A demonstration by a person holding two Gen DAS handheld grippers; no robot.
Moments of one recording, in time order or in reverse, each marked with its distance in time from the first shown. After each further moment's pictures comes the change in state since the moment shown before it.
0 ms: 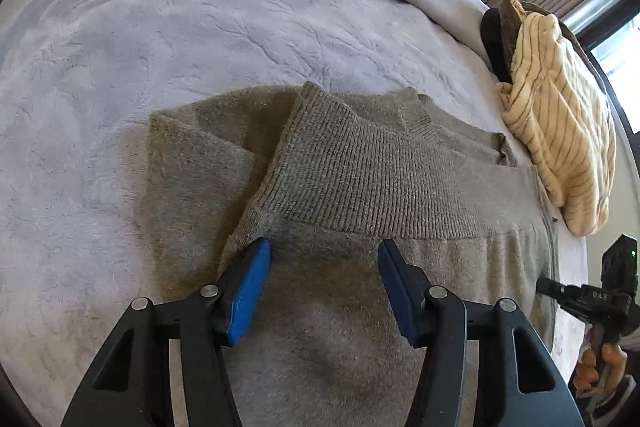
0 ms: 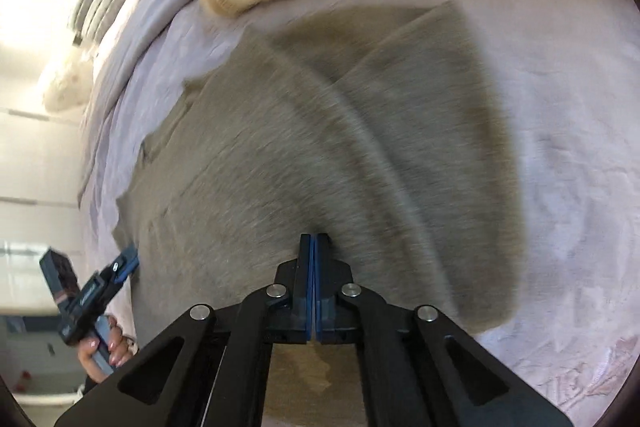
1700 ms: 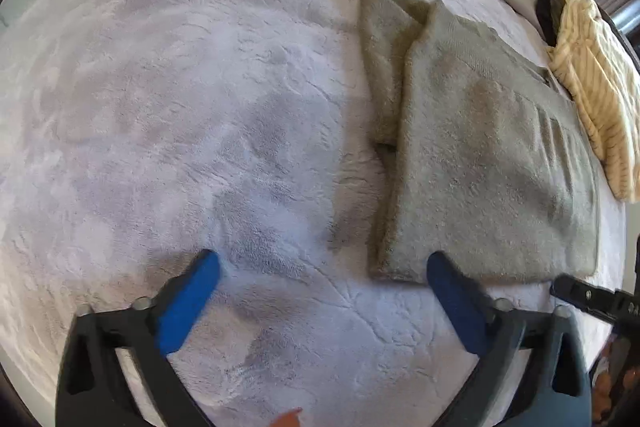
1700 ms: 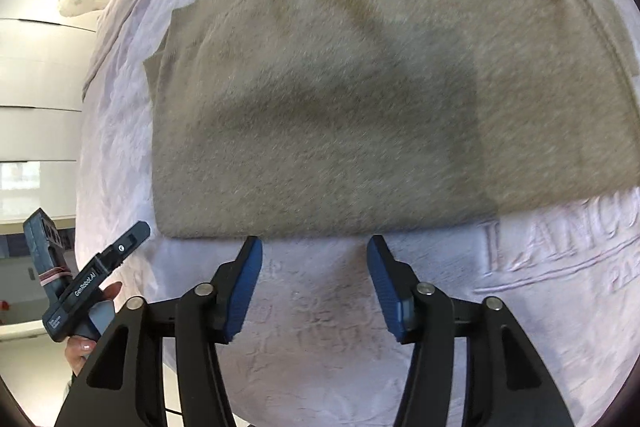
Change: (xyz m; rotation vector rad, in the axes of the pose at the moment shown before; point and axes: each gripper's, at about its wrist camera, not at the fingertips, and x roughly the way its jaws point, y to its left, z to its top) left arm -0.097 0.058 -0.135 -0.113 0.069 0.242; right arm 0.047 0.119 -0.150 -0.189 0.243 -0.004
